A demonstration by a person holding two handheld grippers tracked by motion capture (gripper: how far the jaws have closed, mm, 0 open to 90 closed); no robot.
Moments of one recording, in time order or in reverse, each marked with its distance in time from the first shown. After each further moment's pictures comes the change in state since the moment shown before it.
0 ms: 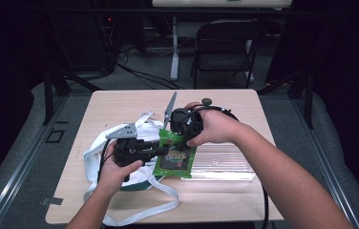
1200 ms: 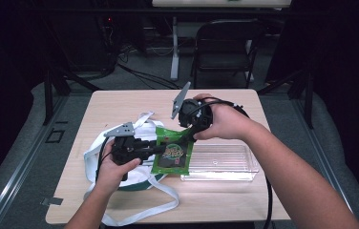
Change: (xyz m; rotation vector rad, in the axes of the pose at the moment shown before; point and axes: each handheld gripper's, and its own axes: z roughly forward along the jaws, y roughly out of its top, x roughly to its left) left arm 0.007 -0.002 -0.004 0.003 0.031 -0.036; right arm -0.003 -0.012 -0.028 -0.077 -0.126 0.016
